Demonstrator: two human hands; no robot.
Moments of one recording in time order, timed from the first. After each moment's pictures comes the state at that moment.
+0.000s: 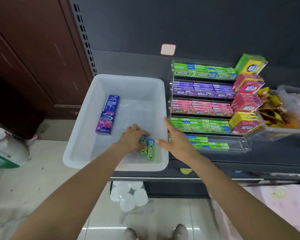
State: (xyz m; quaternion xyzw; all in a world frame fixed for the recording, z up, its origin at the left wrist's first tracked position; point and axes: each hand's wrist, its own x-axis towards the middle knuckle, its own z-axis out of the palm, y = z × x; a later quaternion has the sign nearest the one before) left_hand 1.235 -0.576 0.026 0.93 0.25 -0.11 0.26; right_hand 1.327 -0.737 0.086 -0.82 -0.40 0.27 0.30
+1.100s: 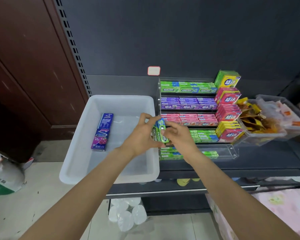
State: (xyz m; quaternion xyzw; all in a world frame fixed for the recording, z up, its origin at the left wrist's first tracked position) left_hand 1.254 -0.625 0.132 0.90 0.14 0.11 0.39; right_hand 1.342 -0.745 0.138 -0.73 -0.27 0.27 0.57
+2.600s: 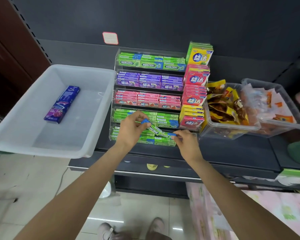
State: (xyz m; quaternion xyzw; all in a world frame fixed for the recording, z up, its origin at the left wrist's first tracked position) left_hand 1.368 -0.766 0.078 0.76 0.37 0.21 0.49; right_hand 1.509 -0.907 0.020 -0.85 -0.39 0.15 0.31
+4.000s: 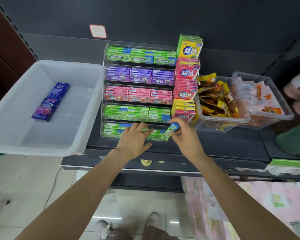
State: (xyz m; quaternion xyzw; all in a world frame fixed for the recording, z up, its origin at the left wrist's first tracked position) left_hand 1.373 -0.789 0.039 0.98 0.20 -0.07 0.06; right_hand 1.505 -0.929 0.055 -0.82 -0.41 0.15 0.37
